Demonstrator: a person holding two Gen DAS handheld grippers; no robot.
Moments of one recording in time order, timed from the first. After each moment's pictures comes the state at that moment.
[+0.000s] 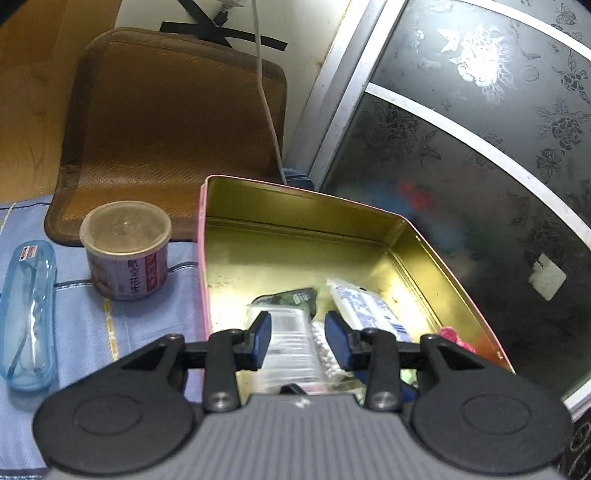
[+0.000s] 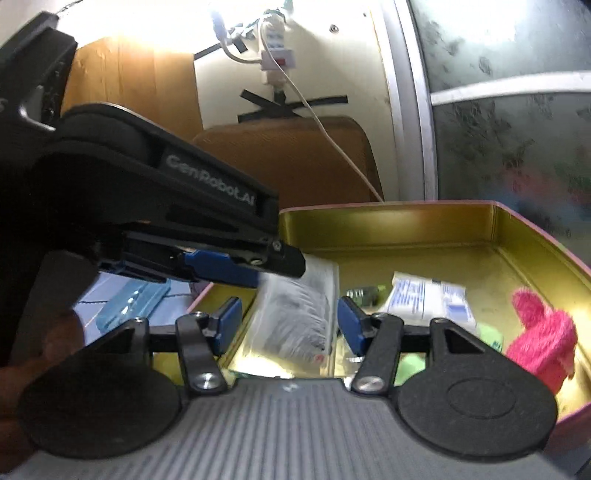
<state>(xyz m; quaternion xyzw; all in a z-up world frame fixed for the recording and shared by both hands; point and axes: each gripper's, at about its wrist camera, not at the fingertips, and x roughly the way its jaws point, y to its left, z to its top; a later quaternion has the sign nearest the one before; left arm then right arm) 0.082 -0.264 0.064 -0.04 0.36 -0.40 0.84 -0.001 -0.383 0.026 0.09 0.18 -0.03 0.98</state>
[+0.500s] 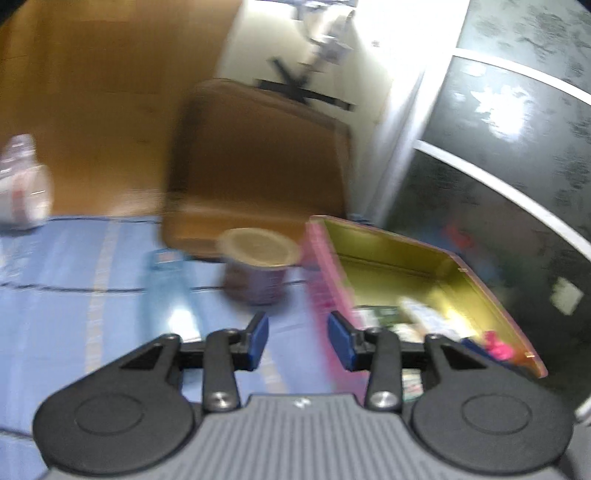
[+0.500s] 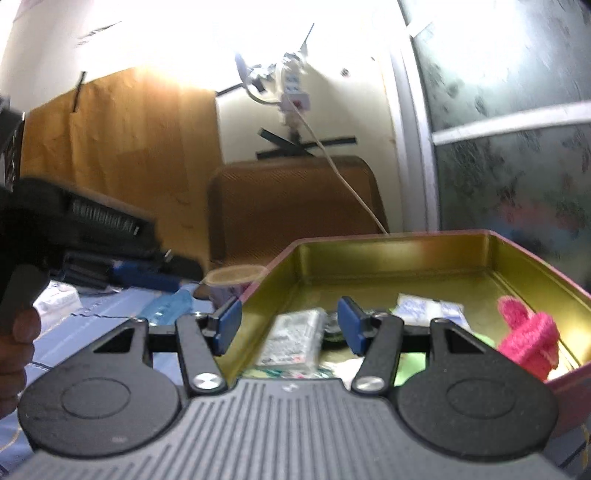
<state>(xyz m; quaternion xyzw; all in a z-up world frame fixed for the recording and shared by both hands) 0.065 -0.136 0.065 -0.07 0.30 -0.32 0.90 -0.049 -0.346 0.041 0.06 0.10 -0.03 0.99</state>
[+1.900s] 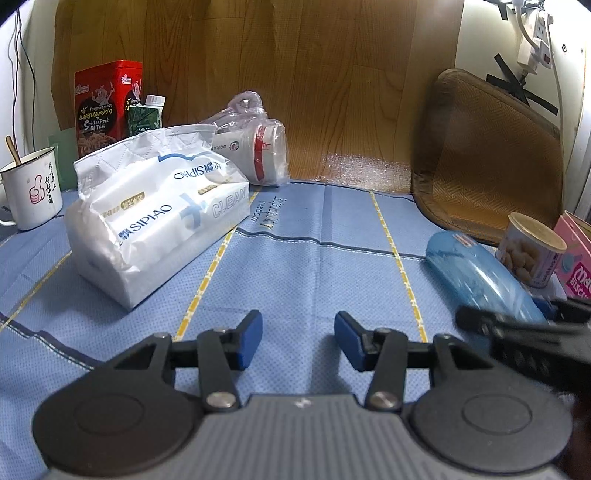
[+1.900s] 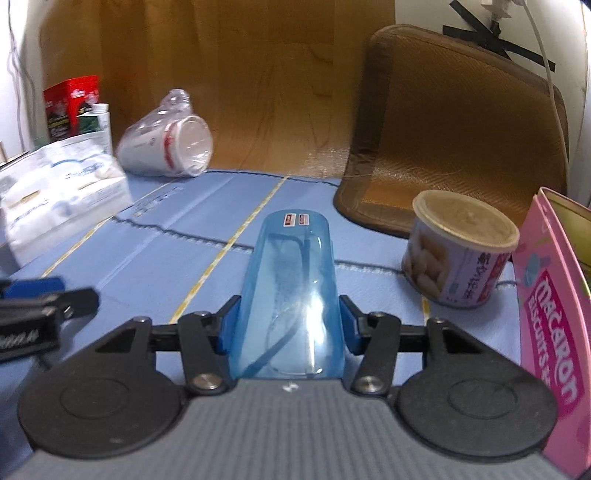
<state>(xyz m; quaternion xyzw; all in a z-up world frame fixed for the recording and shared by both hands) 0.107 -0.013 0.004 -0.03 0.32 -0.06 0.95 0.126 -0.205 0.009 -0.02 0.32 0.09 0.94</state>
